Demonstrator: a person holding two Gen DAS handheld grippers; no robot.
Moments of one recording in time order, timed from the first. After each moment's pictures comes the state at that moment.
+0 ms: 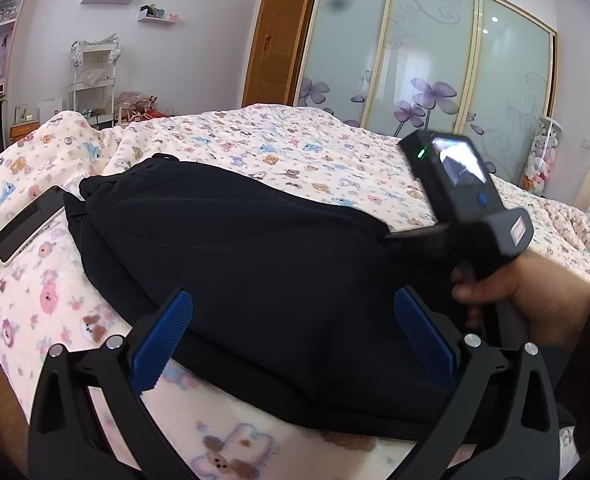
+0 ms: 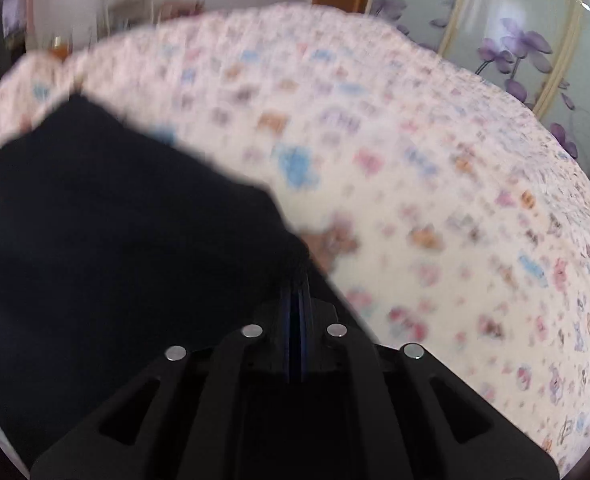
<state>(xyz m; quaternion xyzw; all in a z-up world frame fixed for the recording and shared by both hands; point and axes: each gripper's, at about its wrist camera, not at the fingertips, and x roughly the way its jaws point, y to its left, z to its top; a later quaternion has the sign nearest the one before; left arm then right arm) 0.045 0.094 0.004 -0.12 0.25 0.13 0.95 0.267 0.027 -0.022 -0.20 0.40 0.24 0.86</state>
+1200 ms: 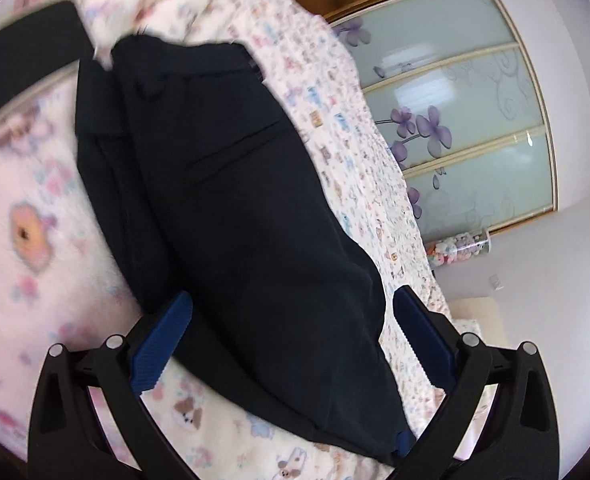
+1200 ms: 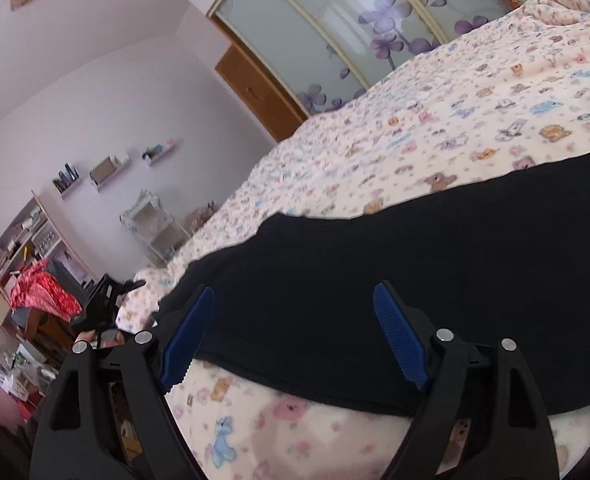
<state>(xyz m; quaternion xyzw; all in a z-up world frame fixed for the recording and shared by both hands) 0.081 0.318 -0.024 -0.51 0.34 -0.04 0.79 0.057 -0.224 -0.005 0.27 0.27 0.29 0.88</state>
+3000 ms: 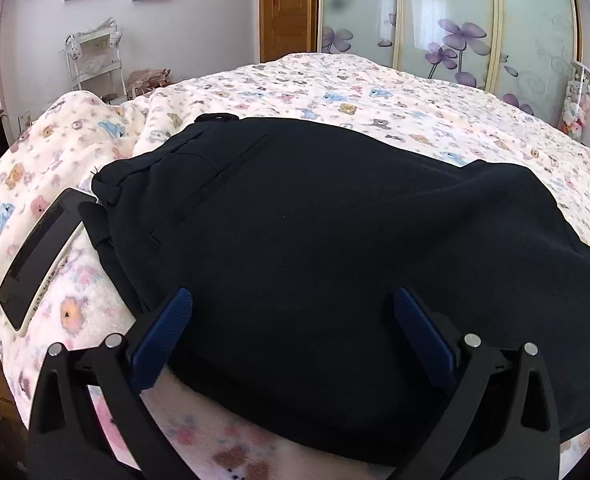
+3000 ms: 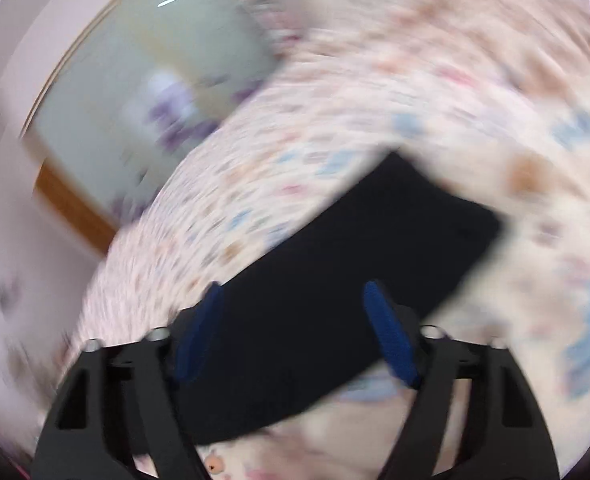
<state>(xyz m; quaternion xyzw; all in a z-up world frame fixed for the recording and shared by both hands) 0.082 0.209 -0.037 -0.06 0.35 0.16 0.92 -0.025 -0.470 -0.005 0.44 0.27 -0.14 0.85</state>
